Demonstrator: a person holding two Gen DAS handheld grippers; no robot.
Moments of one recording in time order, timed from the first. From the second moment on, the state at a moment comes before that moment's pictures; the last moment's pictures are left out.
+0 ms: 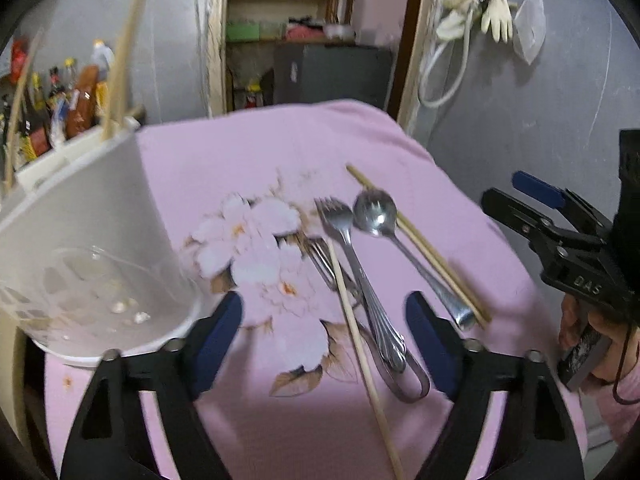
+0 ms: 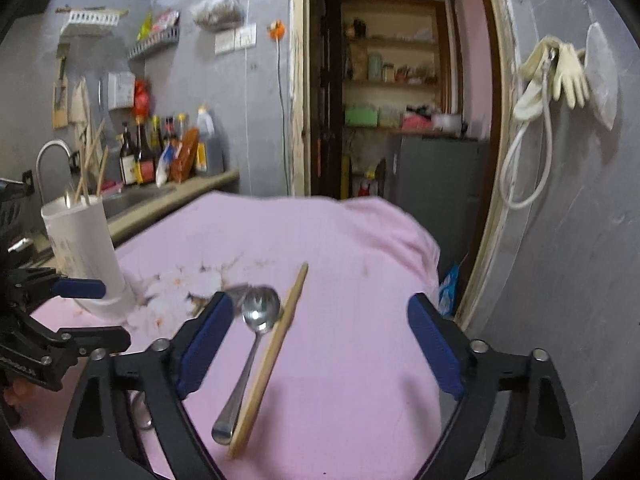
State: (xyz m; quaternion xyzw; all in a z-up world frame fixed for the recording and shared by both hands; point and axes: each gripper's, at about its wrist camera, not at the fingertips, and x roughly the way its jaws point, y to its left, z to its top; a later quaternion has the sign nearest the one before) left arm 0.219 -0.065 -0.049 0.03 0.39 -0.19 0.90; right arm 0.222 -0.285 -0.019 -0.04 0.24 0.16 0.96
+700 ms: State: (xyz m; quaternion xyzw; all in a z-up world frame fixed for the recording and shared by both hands) left arm 0.252 -0.075 -0.072 0.03 0.46 -0.20 0.86; right arm 0.259 -0.256 -0.056 -0.09 0.37 0.19 0.90
